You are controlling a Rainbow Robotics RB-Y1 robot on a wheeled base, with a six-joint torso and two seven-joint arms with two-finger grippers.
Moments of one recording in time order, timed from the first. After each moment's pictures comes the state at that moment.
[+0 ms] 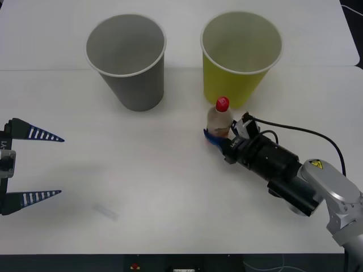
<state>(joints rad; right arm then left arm) -0.20 -0.47 0.40 -1.41 0.92 -0.39 0.37 0.26 1.13 0.26 -2.01 -1.31 -1.13 -0.09</state>
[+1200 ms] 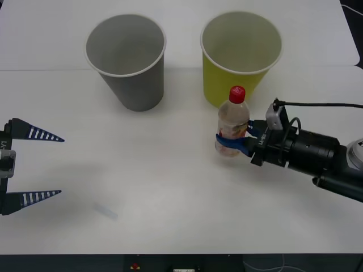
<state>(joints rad) -0.20 -0.81 0.39 -1.66 0.97 -0.65 -0.06 0.26 1.13 0.26 -2.01 -1.31 -1.13 -0.09</state>
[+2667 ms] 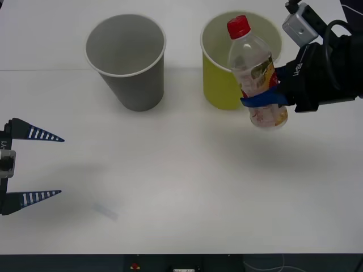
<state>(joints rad) -0.55 -0.82 -0.04 -2.09 1.72 -1.45 -1.26 0.26 1.13 0.26 -2.01 -1.31 -1.13 -0.09</state>
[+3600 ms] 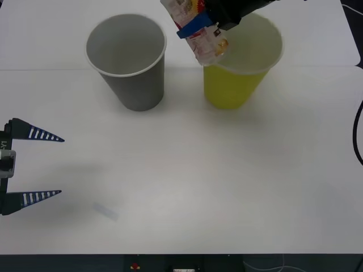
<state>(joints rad) -1.21 -0.62 0.32 -1.53 1.87 -1.44 -1.26 0.26 1.13 0.26 -2.01 -1.31 -1.13 -0.09</state>
